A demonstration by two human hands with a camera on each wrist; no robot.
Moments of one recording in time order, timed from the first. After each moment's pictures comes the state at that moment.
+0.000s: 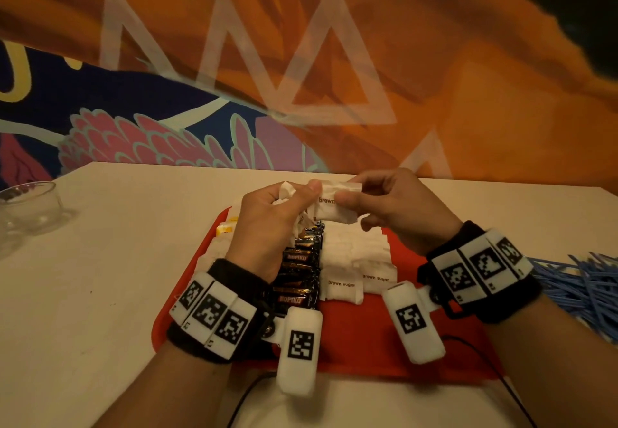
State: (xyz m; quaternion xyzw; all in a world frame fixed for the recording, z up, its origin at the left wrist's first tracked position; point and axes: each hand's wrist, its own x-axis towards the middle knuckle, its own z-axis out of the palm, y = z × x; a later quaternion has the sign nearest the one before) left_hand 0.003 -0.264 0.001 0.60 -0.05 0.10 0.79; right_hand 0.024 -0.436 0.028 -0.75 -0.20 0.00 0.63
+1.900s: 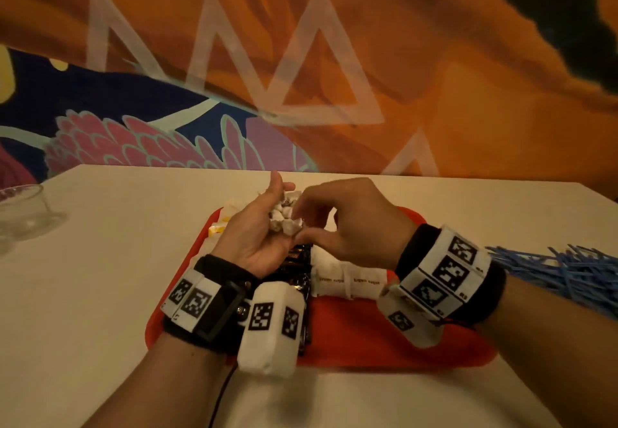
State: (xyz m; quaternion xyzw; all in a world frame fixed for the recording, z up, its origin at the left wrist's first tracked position) left_hand 0.015 -0.253 -0.003 0.38 0.00 -0.10 0.92; right_hand 0.005 -0.414 0.026 -0.86 -0.39 -0.17 0.28
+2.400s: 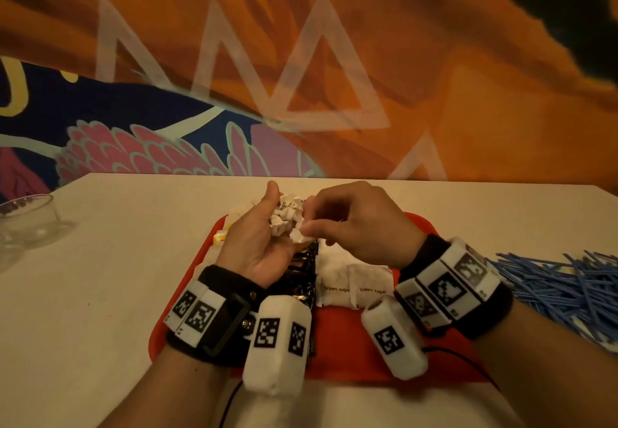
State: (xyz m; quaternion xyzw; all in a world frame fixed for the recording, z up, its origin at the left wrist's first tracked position) left_hand 0.012 -0.257 -0.001 0.38 0.03 -0.07 0.92; right_hand 0.017 -0.415 0.023 -0.84 -0.30 -0.06 0.45
